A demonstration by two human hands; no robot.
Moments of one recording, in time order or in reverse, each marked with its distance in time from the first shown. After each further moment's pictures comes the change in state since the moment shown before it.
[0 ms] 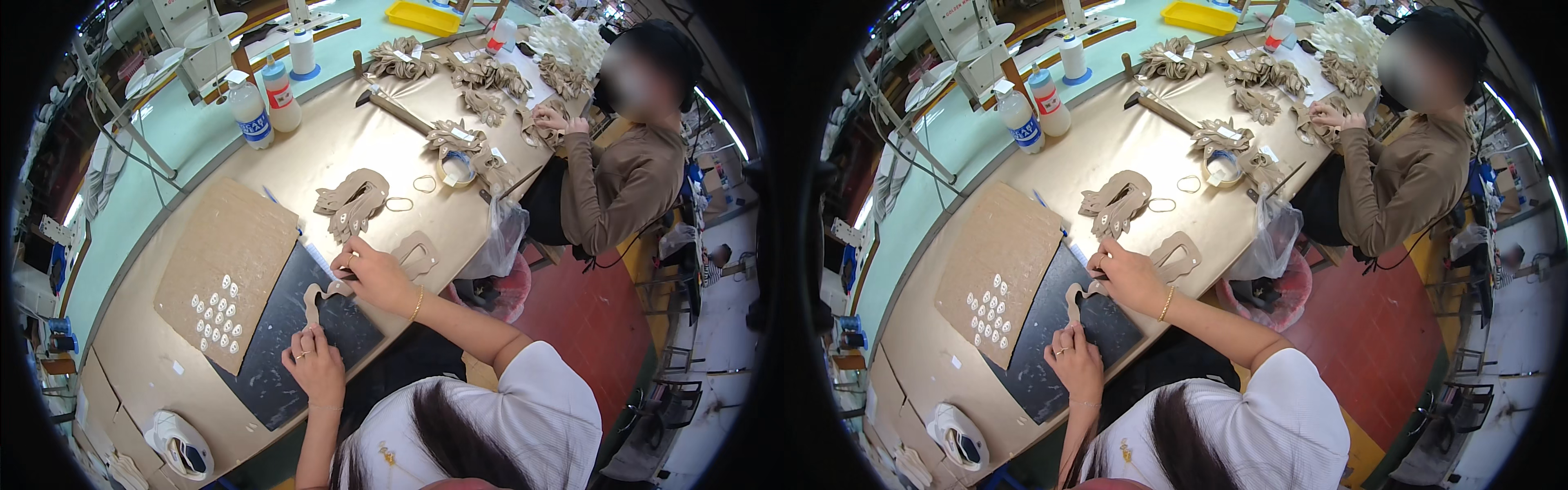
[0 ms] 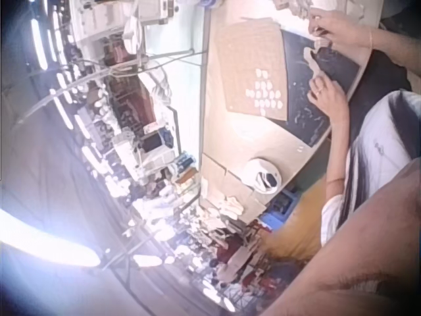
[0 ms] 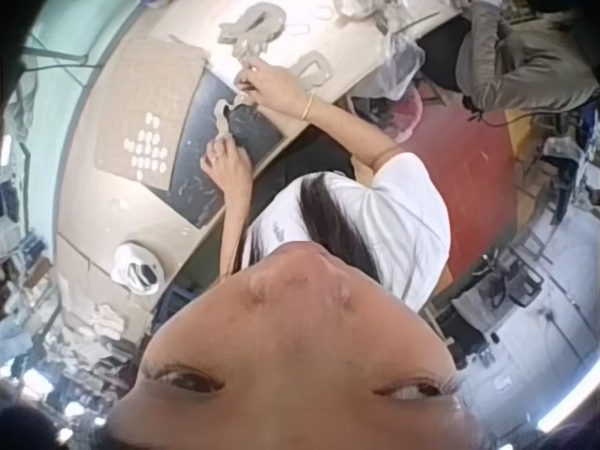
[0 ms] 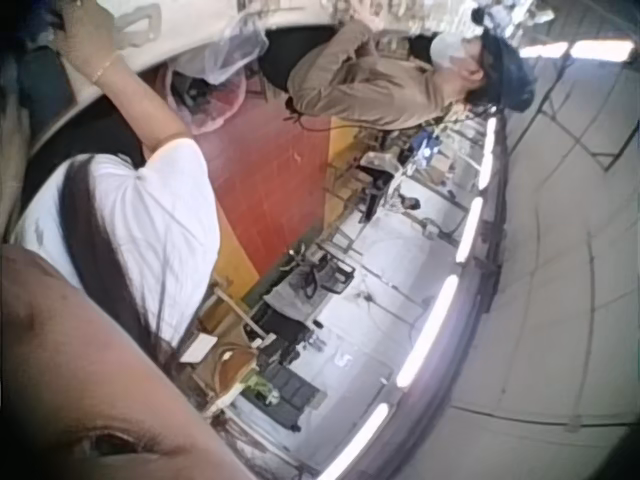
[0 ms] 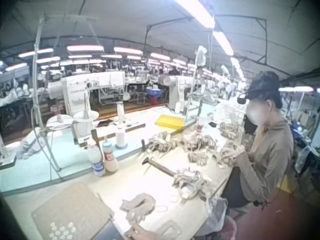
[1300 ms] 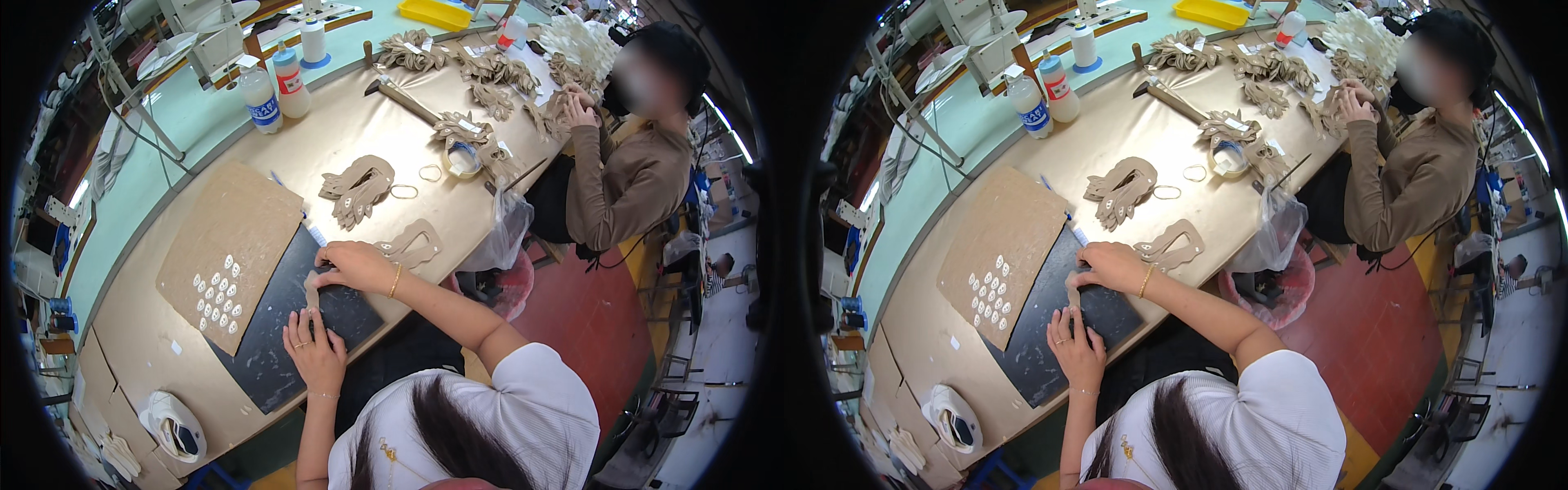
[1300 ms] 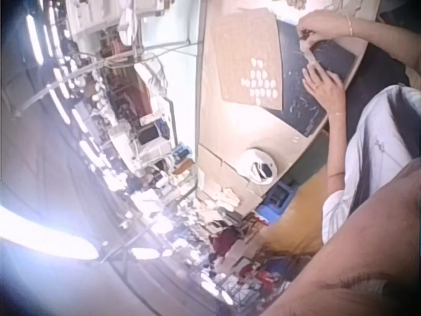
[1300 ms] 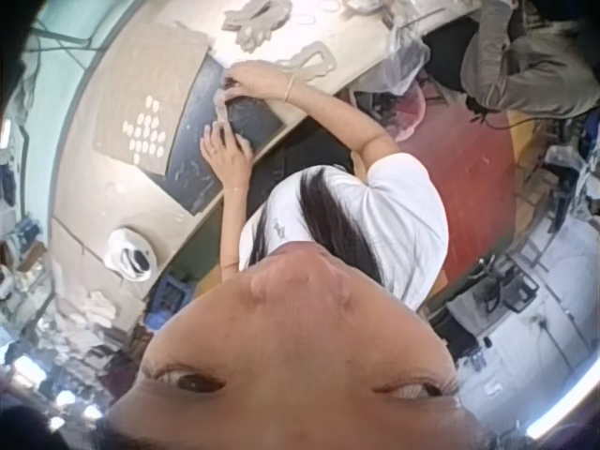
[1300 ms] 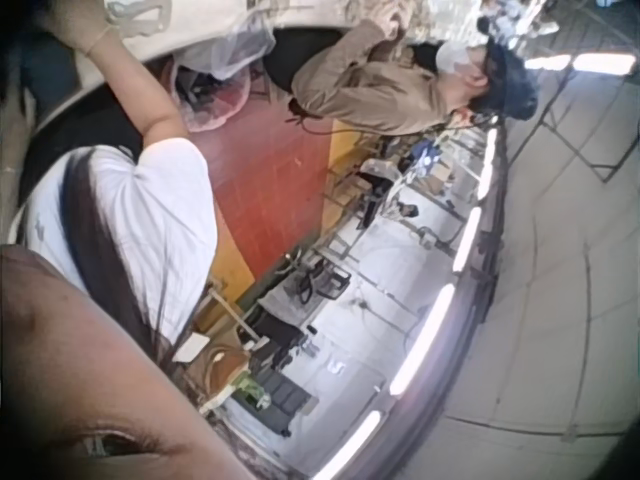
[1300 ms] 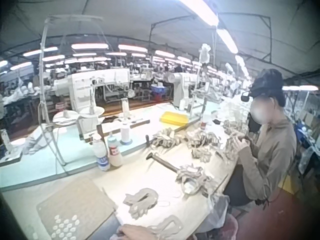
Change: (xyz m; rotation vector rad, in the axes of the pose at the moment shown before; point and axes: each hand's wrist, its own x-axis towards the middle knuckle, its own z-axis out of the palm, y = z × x) left_hand -0.014 -0.002 0.006 -0.085 0.104 -0.011; right_hand 0.023 0.003 0.027 -0.021 -0.381 -0.003
